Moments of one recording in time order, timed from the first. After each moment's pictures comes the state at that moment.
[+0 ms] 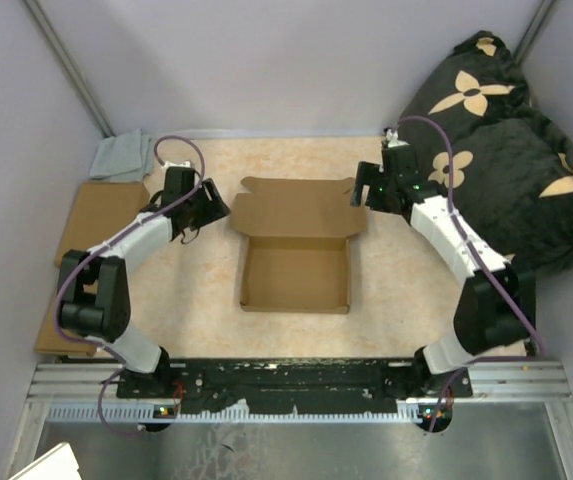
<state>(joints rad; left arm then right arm) -0.24 1.59 1.03 -0.16 -0.01 -0.56 0.29 1.47 1.23 -0.50 0.06 0.39</state>
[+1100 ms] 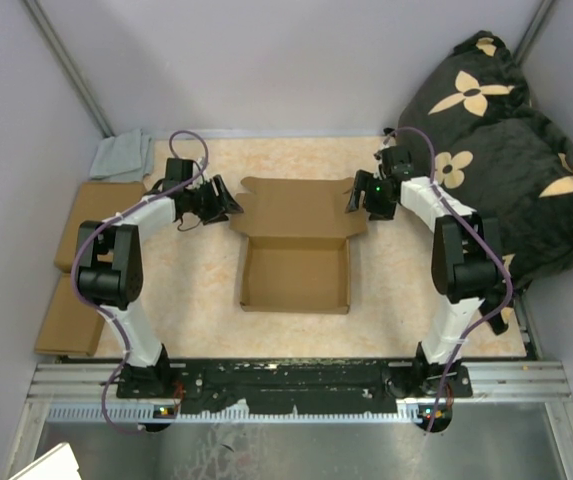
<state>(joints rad) -0.15 1.85 1.21 -0.19 0.42 -0.50 0.16 1.86 1.36 -0.49 -0.24 0.37</state>
